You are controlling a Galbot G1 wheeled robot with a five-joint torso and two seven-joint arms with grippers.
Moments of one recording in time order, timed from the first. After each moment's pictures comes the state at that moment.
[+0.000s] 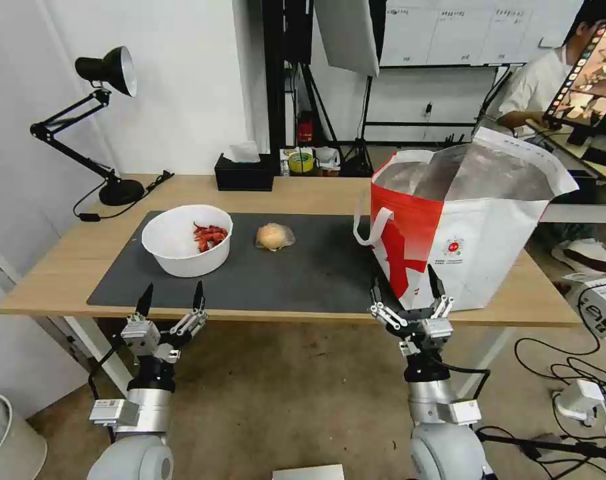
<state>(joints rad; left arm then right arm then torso) 1.59 -1.55 -0.66 -2.13 -0.25 -0.20 0.13 -1.51 1.34 0.32 2.02 0.05 0.52 0.17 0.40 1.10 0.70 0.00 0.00</state>
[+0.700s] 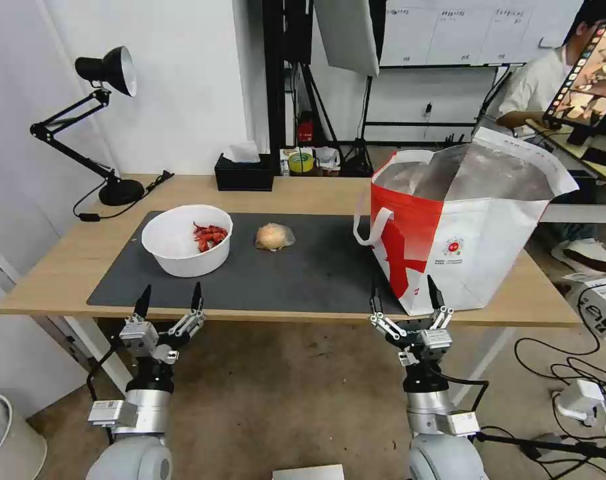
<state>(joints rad) 1.59 -1.55 -0.67 -2.13 -0.25 -0.20 0.13 -1.52 1.32 0.30 2.01 0.05 0.51 0.17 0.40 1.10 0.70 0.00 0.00</state>
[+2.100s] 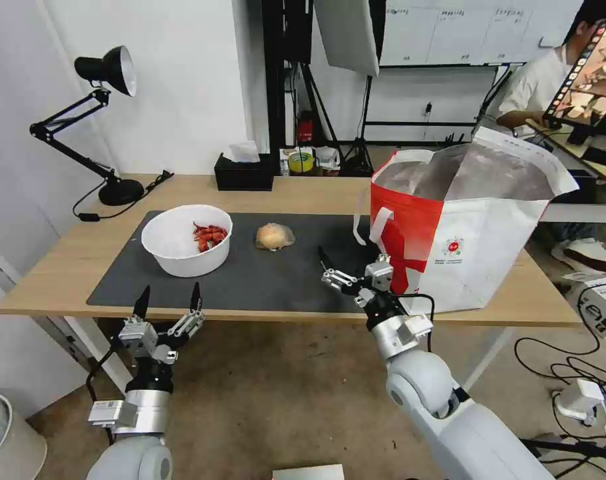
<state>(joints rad) 1.59 -1.56 -0.68 -2.13 -0.25 -0.20 0.13 -1.02 1.11 0.02 1.90 0.41 0.14 0.16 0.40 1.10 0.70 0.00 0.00</state>
